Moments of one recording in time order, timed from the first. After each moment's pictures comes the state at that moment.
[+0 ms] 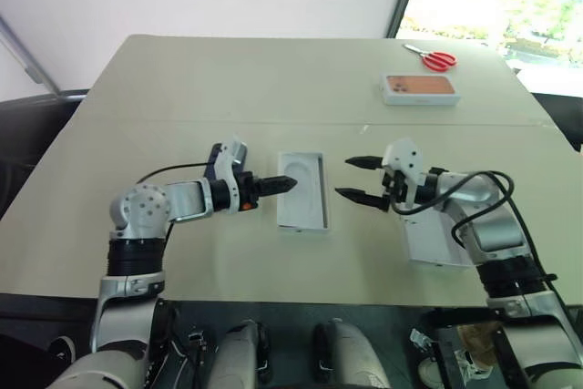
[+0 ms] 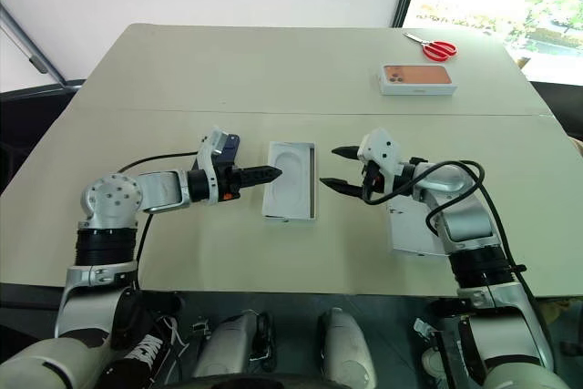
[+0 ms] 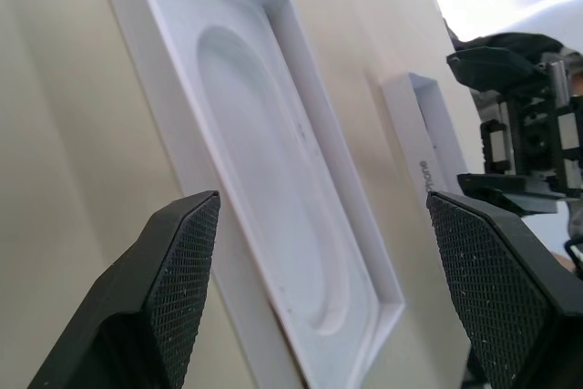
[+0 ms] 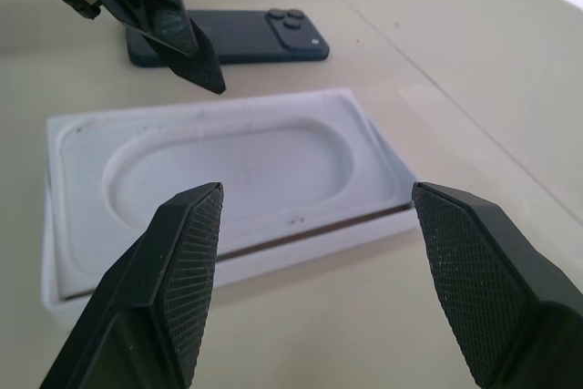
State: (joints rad) left arm -0.59 0.39 0.17 0.02 -0.99 1.29 -0.32; right arm -0.49 -0.57 0.07 0.13 0.26 0.14 1.04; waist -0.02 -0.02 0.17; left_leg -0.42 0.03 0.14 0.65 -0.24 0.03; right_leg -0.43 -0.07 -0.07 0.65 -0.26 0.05
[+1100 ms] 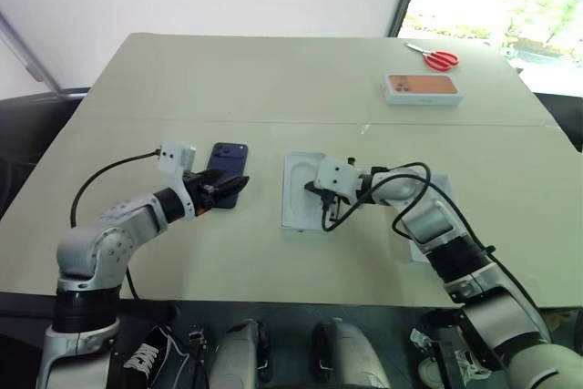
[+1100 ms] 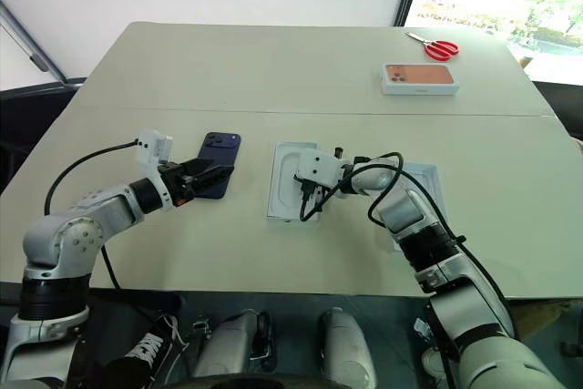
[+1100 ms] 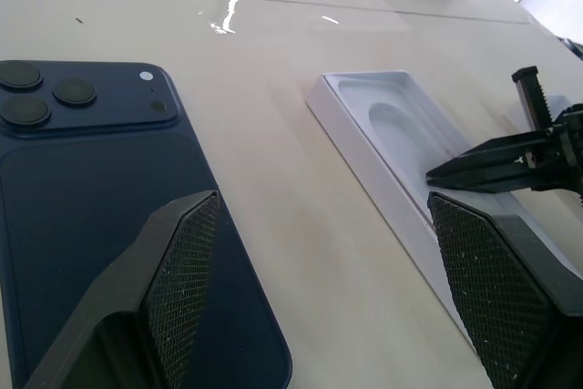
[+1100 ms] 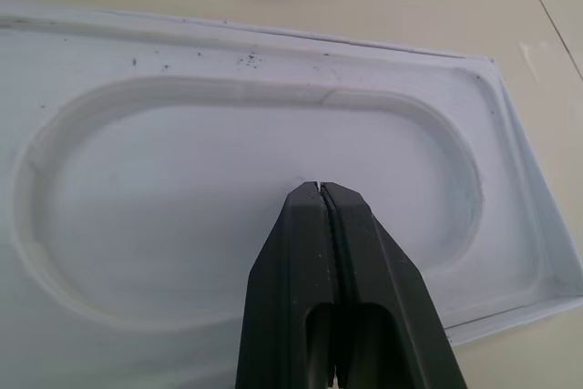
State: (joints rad) left arm -0.33 0.51 0.18 -0.21 -0.73 0.91 -0.49; right arm -0.63 -0.48 0.37 0.23 -0.13 0.12 0.91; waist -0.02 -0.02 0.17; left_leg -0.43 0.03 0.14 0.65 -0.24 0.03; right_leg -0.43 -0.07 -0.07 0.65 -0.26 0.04
